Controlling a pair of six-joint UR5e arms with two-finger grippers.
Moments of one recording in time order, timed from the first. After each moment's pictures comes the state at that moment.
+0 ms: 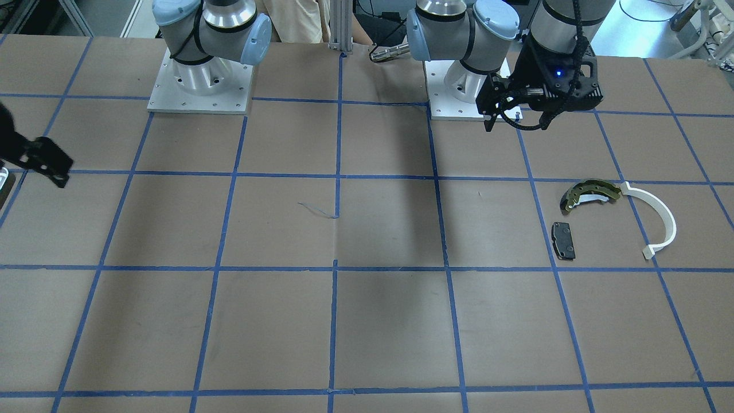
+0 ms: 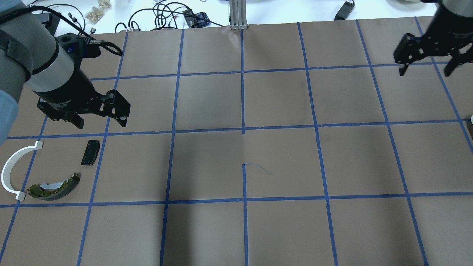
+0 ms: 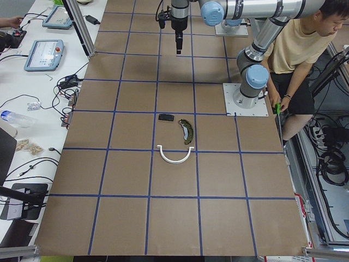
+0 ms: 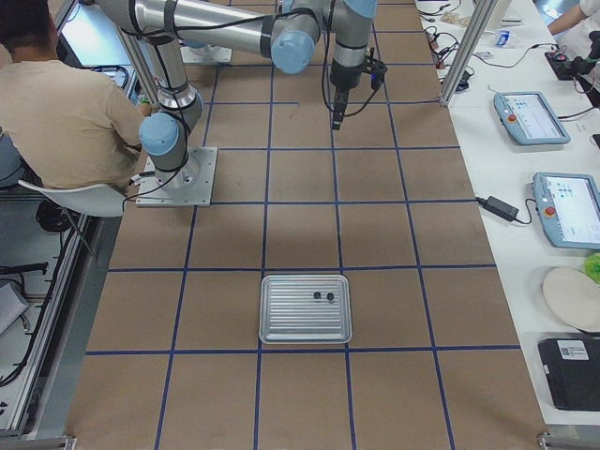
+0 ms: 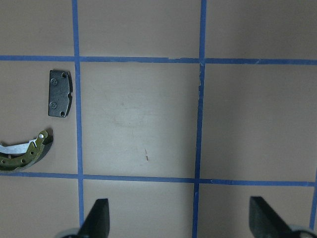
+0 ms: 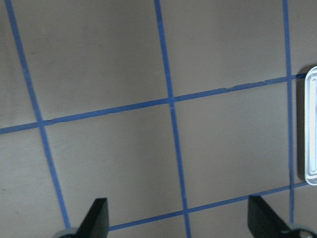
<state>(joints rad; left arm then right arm) -1.48 -1.40 -1.77 -1.54 1.62 0.06 1.21 -1.46 1.54 -1.62 -1.70 -0.22</state>
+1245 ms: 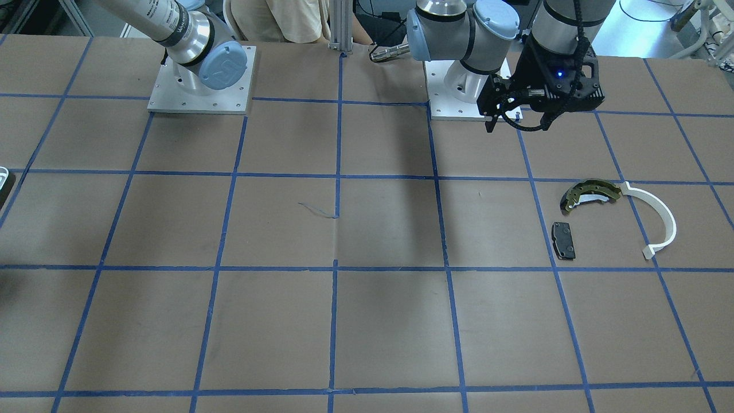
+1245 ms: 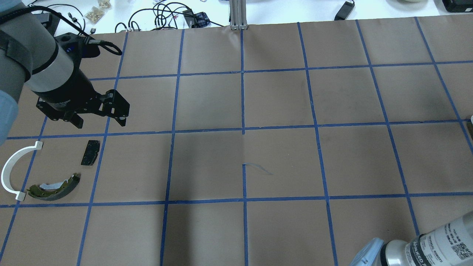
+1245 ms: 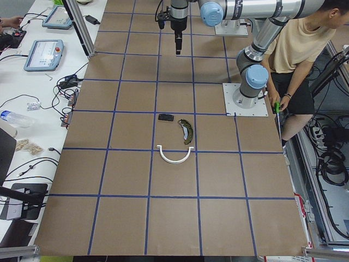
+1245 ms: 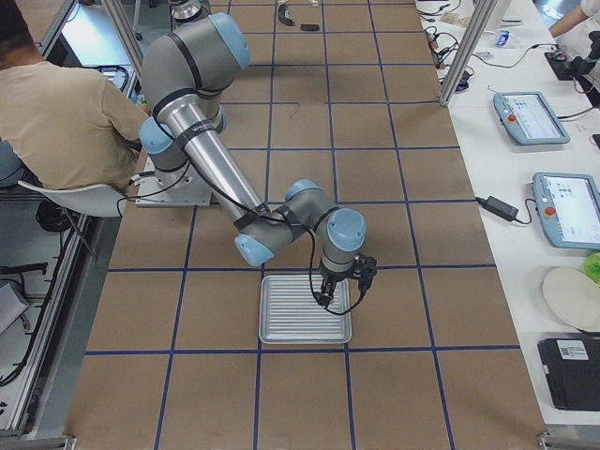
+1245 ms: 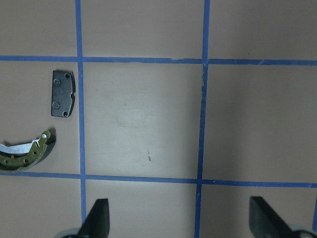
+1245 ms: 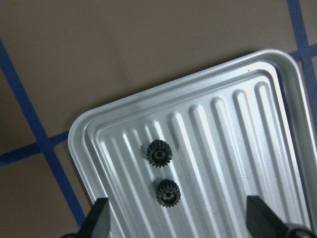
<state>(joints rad) -1.48 -1.40 -1.77 -1.54 1.62 0.06 0.67 -1.01 1.54 -2.10 -1.64 -0.58</state>
